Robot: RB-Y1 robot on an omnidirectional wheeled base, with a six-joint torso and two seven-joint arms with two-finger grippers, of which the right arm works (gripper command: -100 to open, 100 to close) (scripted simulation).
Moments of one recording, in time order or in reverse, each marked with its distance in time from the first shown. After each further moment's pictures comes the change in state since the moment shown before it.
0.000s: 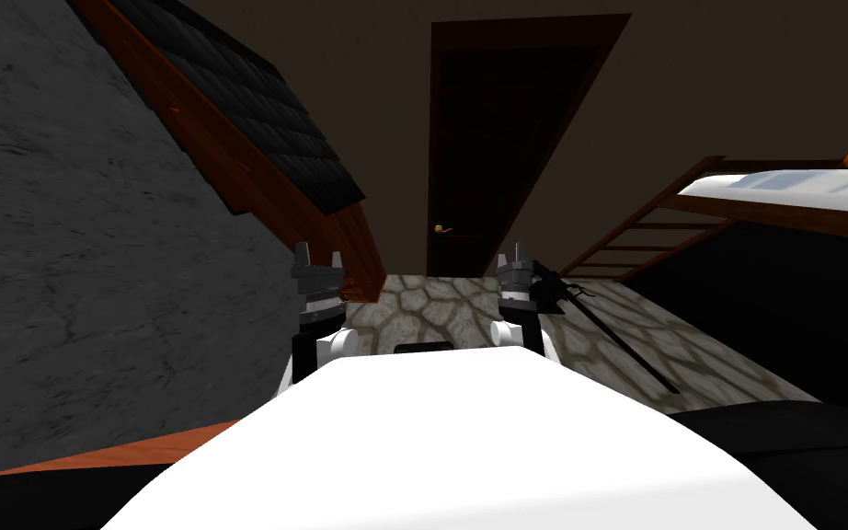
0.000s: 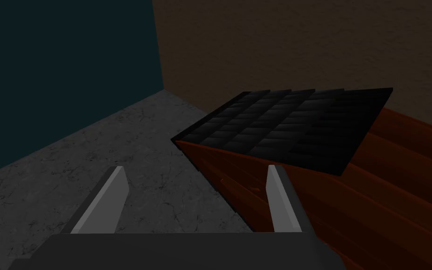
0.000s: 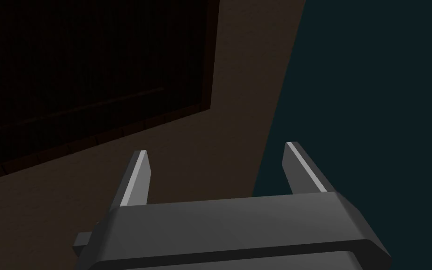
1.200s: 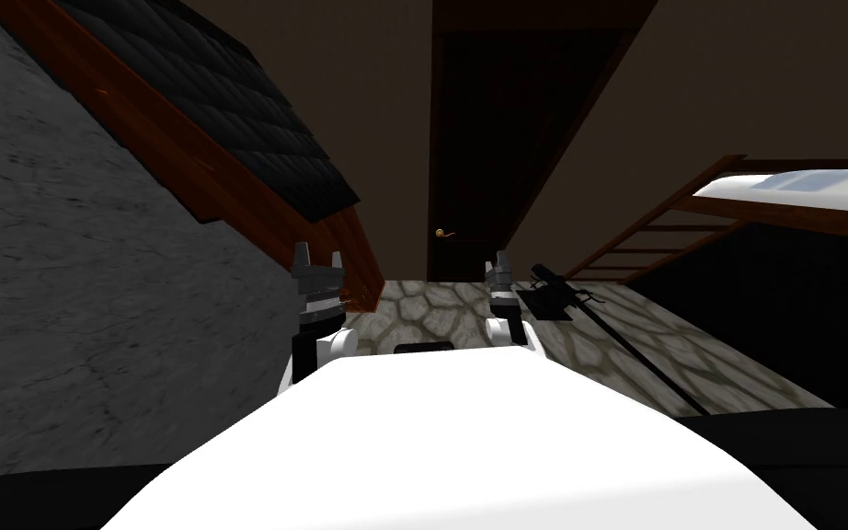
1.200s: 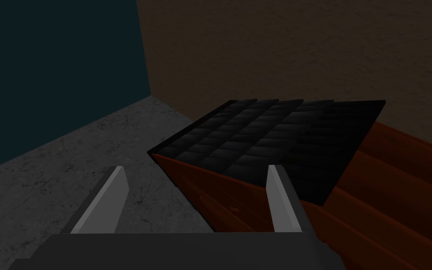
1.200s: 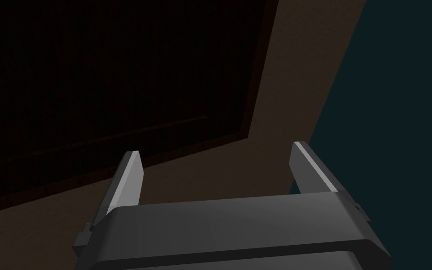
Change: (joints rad) arm -0.116 -0.078 -0.020 0.264 0.036 -0.061 -0.032
